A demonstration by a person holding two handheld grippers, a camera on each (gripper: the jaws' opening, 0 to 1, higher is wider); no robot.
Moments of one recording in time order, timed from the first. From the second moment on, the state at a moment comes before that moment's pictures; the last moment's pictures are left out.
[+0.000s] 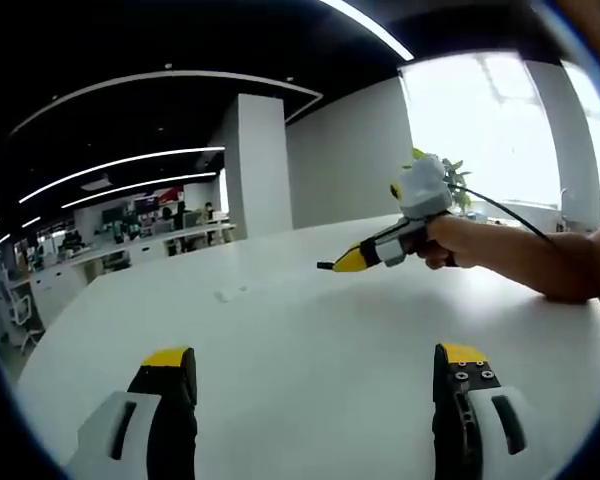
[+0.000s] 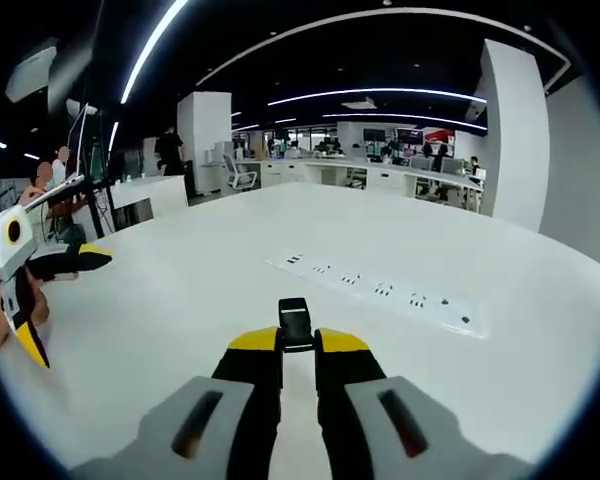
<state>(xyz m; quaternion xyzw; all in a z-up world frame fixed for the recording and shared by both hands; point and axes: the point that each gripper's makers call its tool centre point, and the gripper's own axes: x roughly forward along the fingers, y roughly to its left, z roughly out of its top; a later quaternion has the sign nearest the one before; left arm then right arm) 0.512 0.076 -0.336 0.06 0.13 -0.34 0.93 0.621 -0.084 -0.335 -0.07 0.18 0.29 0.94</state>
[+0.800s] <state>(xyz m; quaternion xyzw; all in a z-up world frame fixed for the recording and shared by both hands) 0.503 0.068 -0.335 0.06 0.13 -0.34 0.93 0.654 -0.089 -0.344 -0.07 0.19 0.27 0.94</state>
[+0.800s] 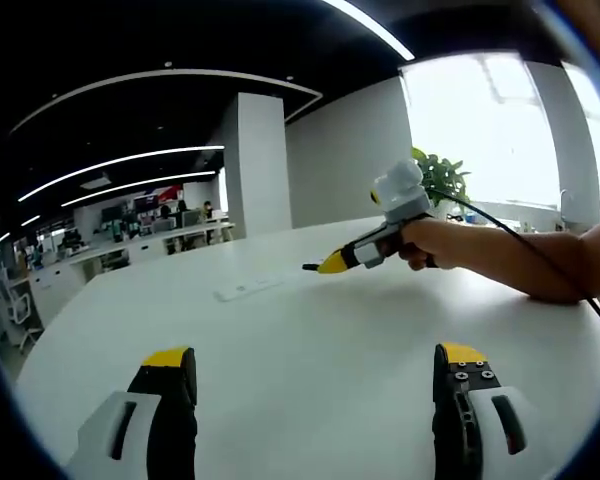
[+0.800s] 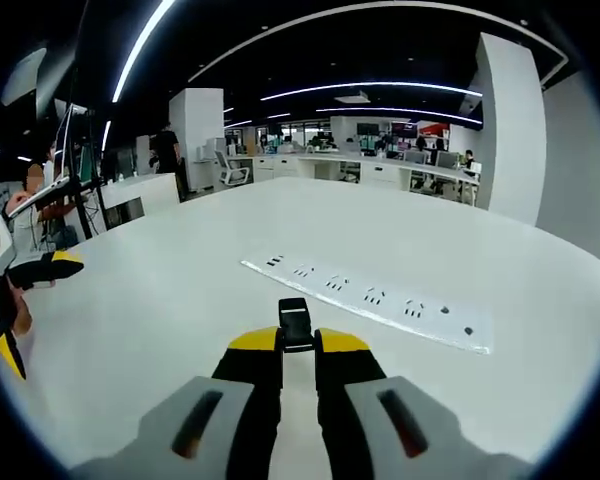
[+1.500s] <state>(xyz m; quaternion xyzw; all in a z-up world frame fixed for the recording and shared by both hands) 0.507 0.069 -0.336 0.05 0.13 -0.35 0.93 0.671 -0.087 -0.356 -0.07 0.21 0.26 0.94</state>
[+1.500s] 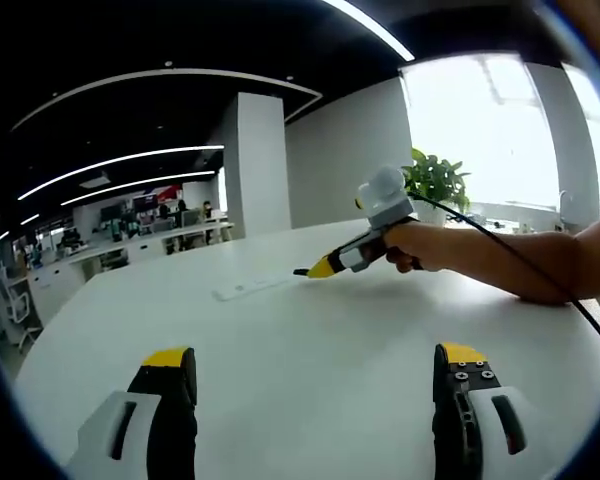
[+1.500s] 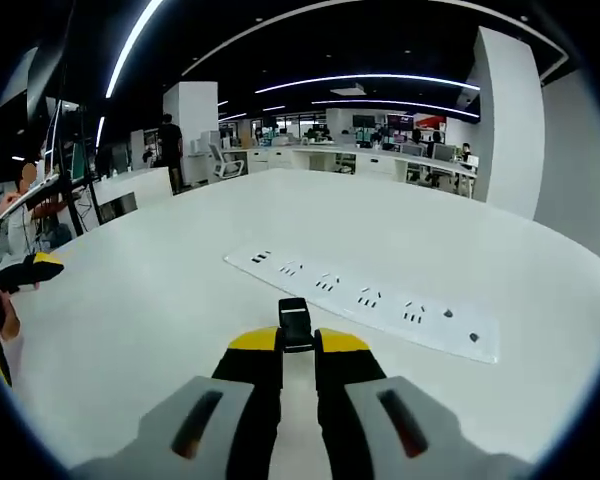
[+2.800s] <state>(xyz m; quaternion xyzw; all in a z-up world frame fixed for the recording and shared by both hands) 0.499 0.070 -0.342 0.05 0.14 -0.35 0.93 0.689 -0.089 -0.370 -0.08 0.24 0.27 0.93</state>
